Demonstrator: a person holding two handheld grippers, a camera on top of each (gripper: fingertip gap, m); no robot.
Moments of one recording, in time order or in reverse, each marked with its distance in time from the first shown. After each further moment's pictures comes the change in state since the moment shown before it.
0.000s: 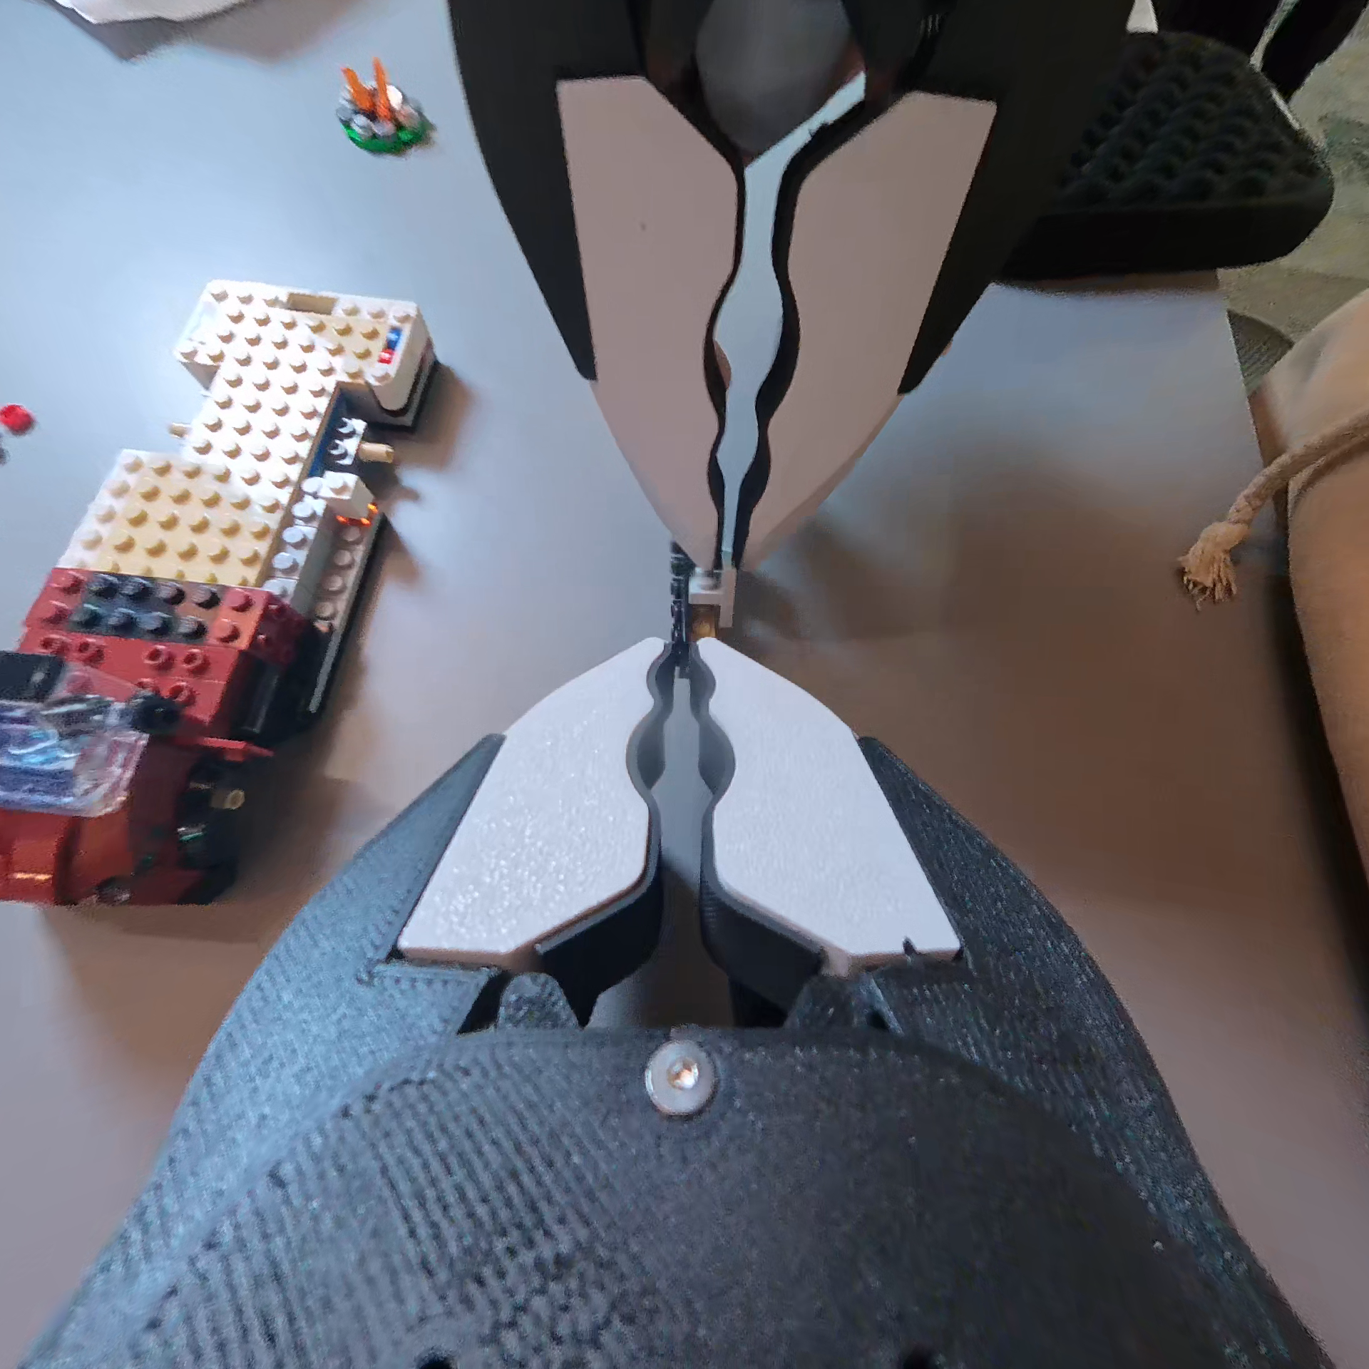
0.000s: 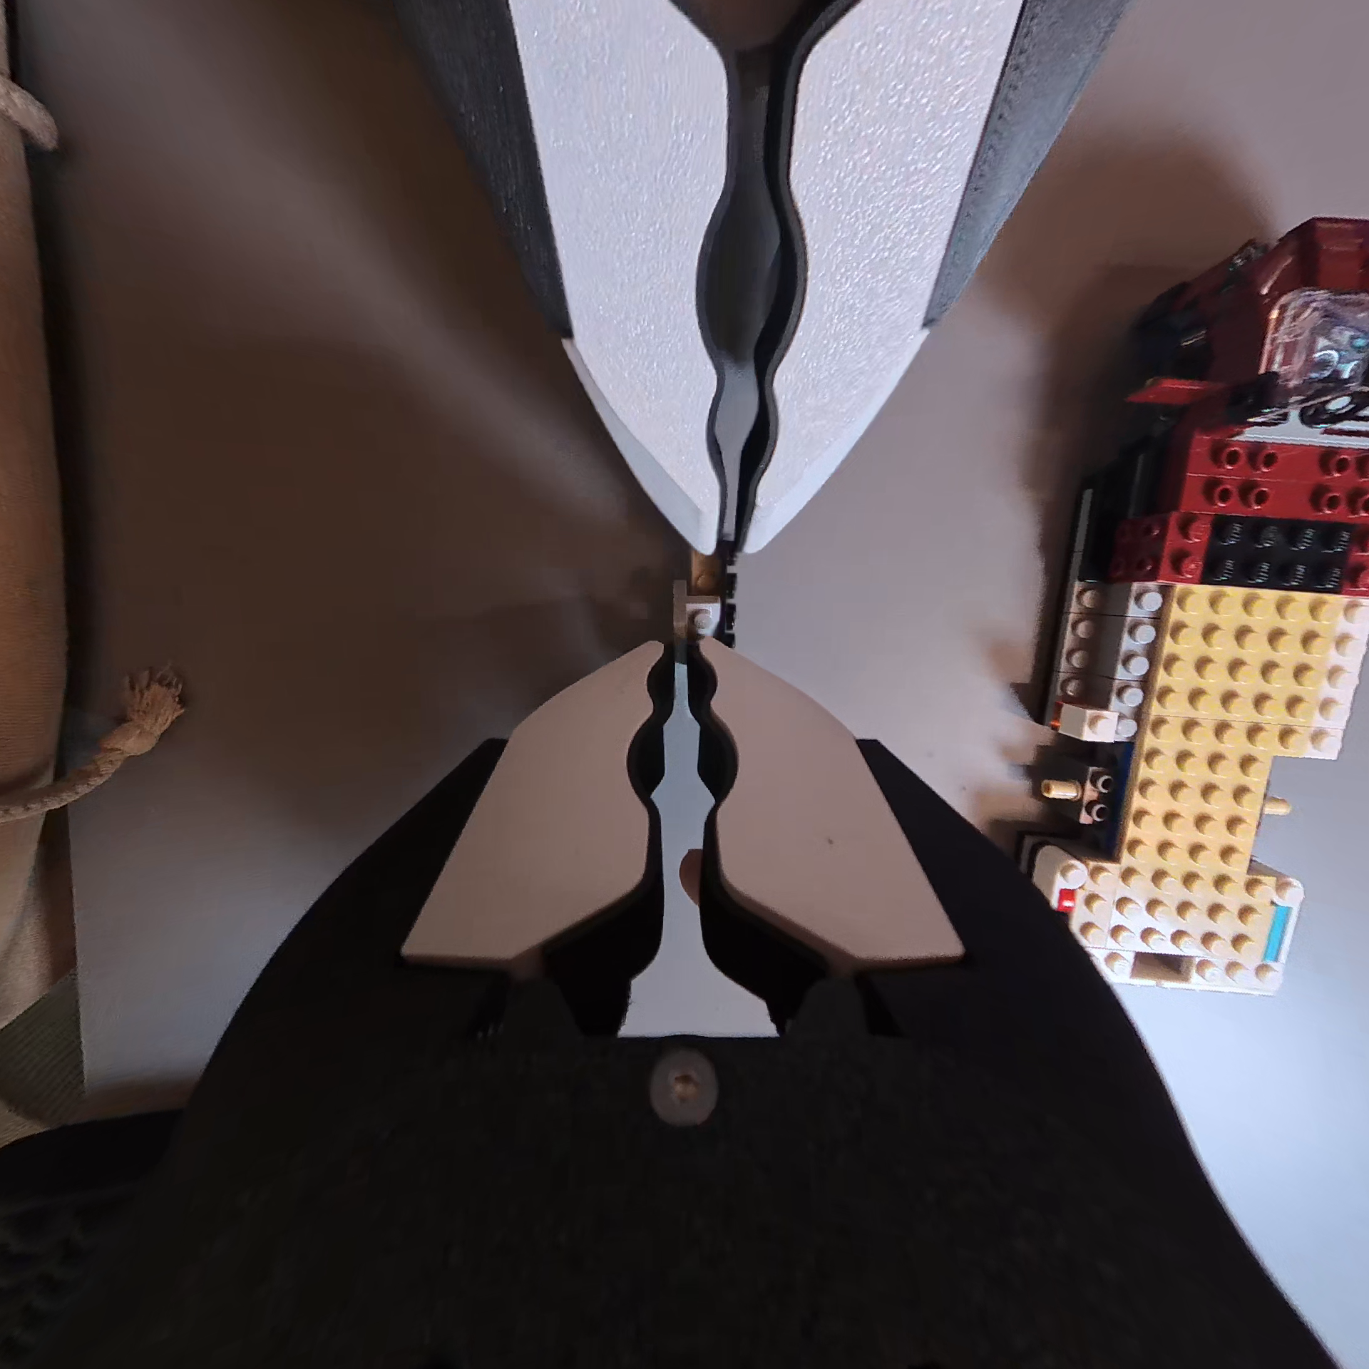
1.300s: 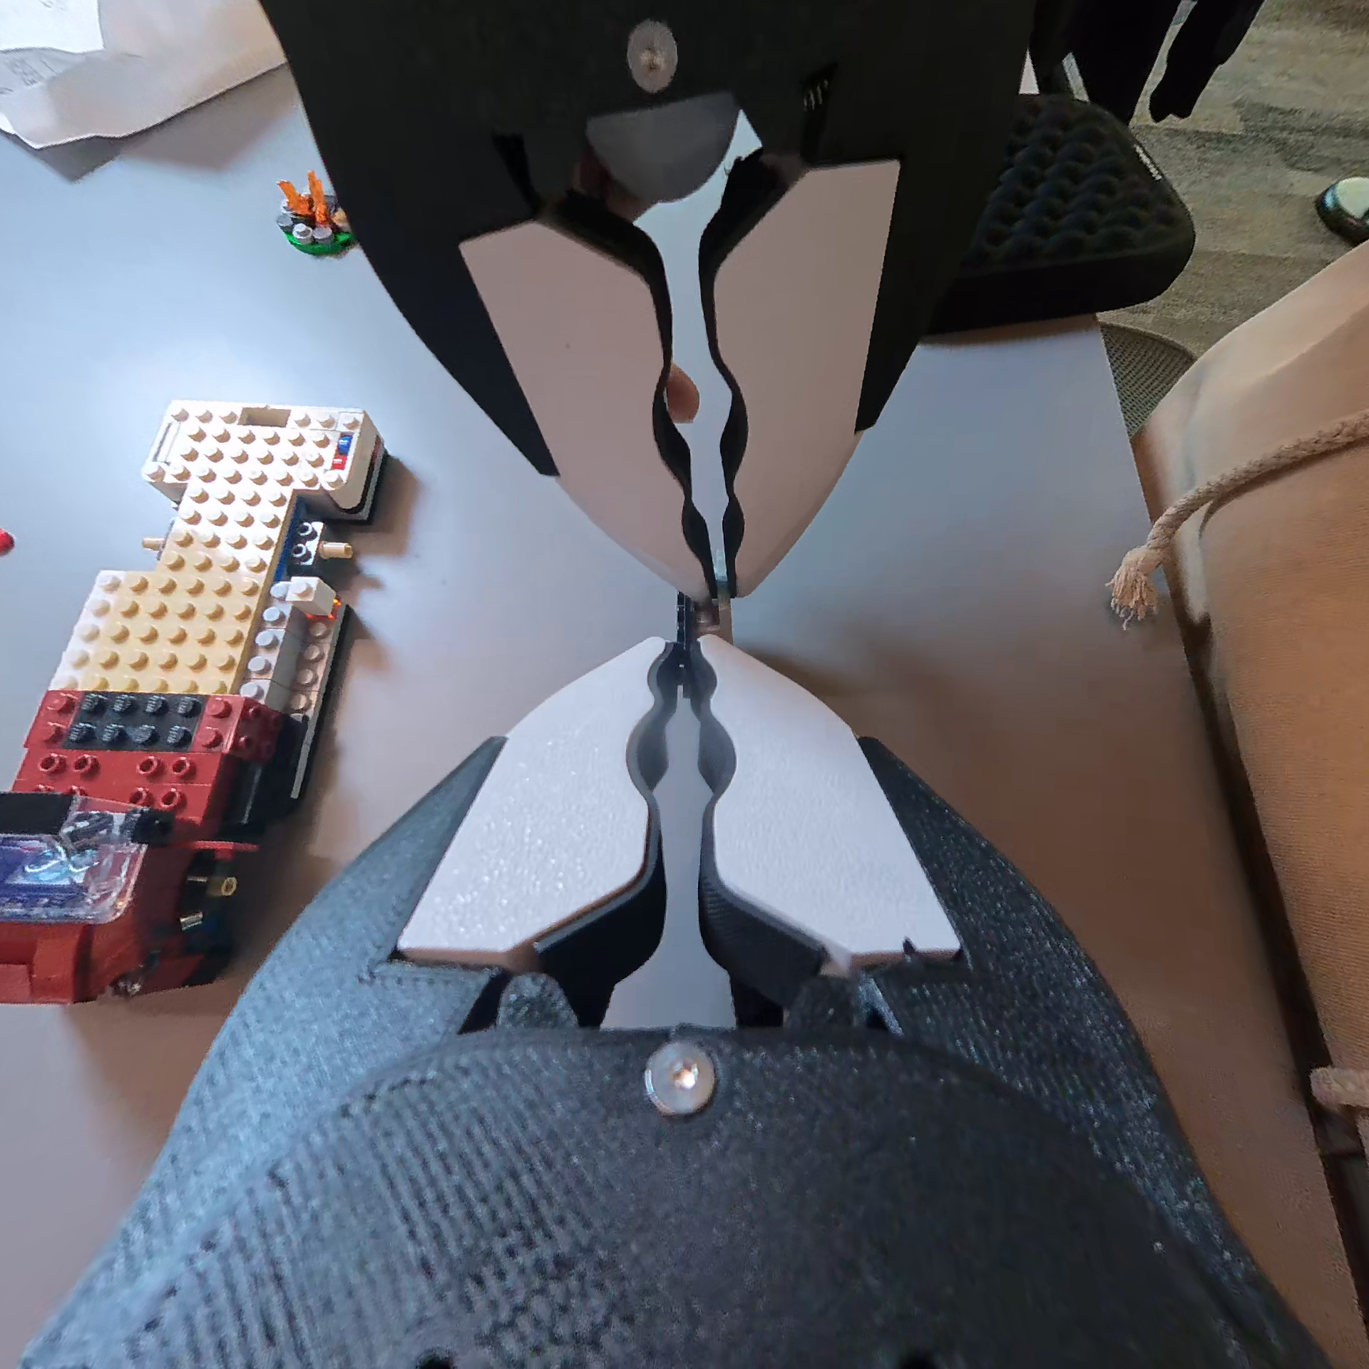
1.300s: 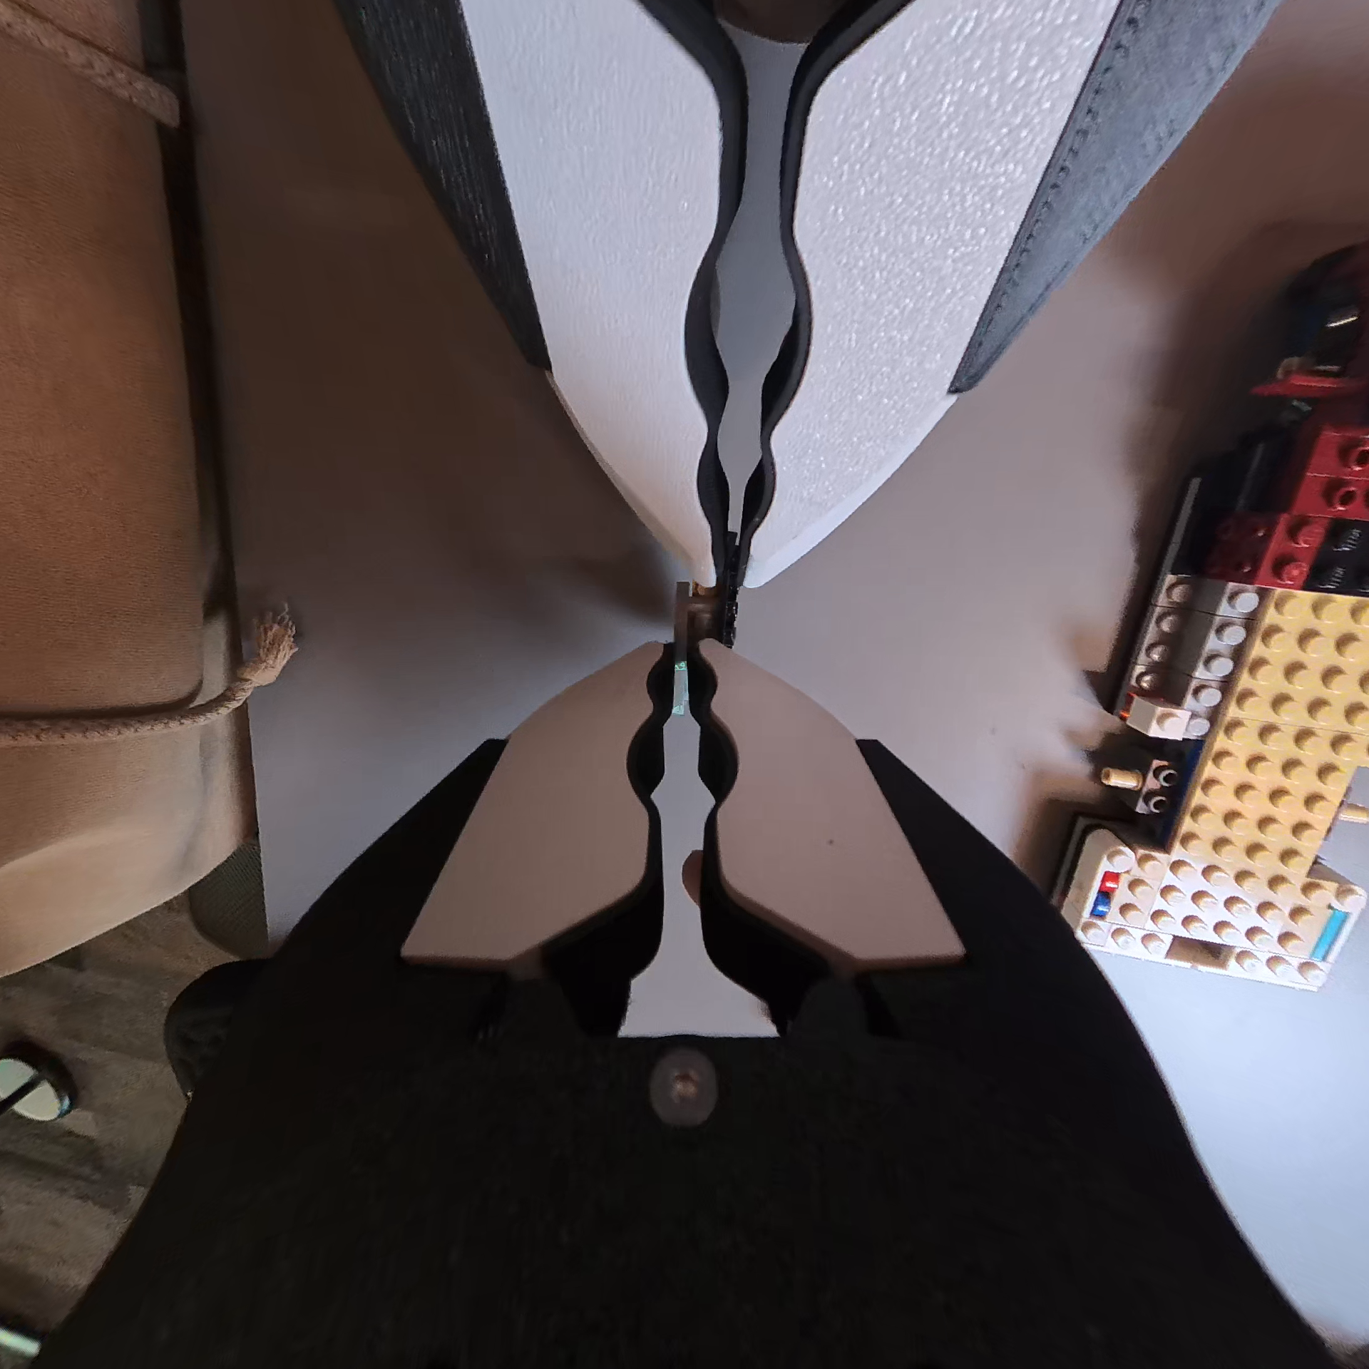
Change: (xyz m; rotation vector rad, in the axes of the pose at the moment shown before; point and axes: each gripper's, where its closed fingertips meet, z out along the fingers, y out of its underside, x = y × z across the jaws) left arm 0.018 -0.023 -0.006 0.011 0.058 0.054; right arm -0.019 -0.002 -0.017 -0.123 -0.139 0.022
